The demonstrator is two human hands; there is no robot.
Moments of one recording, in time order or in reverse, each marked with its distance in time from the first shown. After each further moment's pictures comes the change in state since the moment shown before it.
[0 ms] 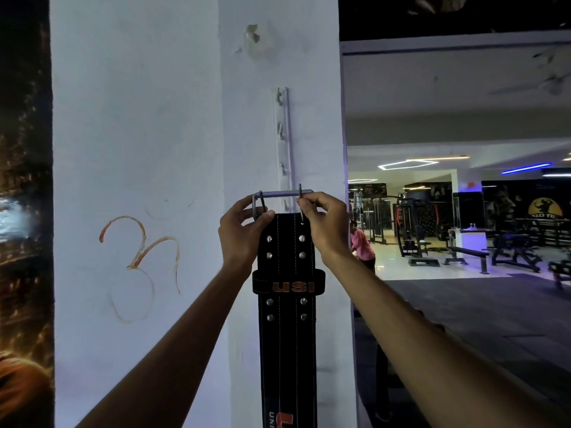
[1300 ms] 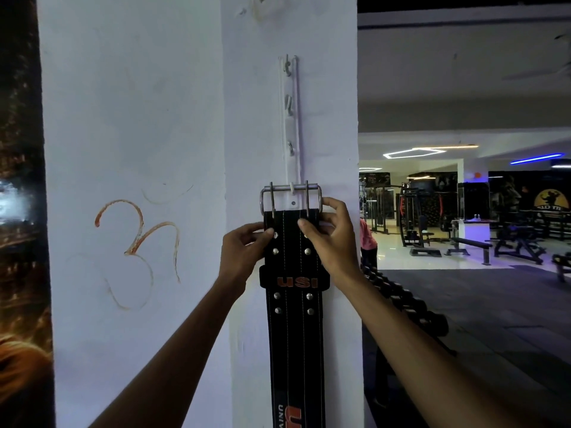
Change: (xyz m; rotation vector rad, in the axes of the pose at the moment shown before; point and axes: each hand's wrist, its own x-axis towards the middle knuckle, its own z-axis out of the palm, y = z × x) left_hand -0.010 -0.065 -0.021 -0.035 -0.213 -0.201; right_hand -0.033 0.063 0.001 0.079 -0.130 0.118
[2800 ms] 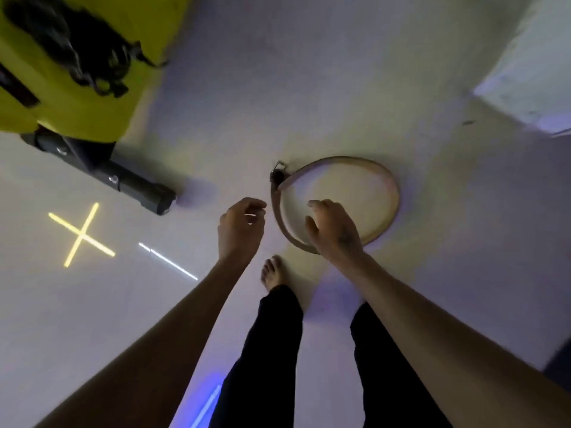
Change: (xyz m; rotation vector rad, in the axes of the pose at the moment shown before) left_hand -1.003 -0.381 -0.504 0.844 0.237 -1.479; right_hand -1.187 0.172 0.201 -0.593 -1.545 0.693
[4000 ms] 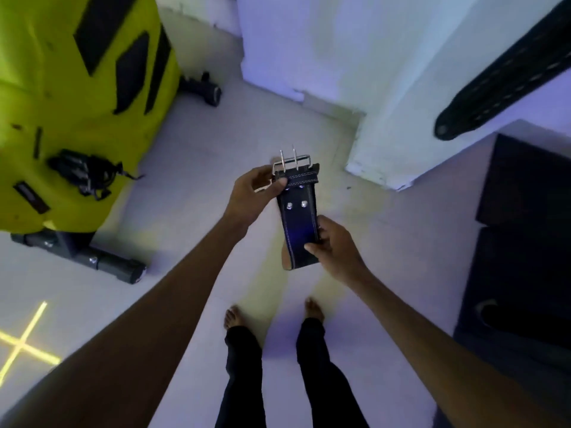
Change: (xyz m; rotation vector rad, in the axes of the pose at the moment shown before) left_hand -0.115 0.299 -0.060 -0.453 -0.352 0.351; right_hand -0.171 0.005 -0.304 0.619 0.160 0.090
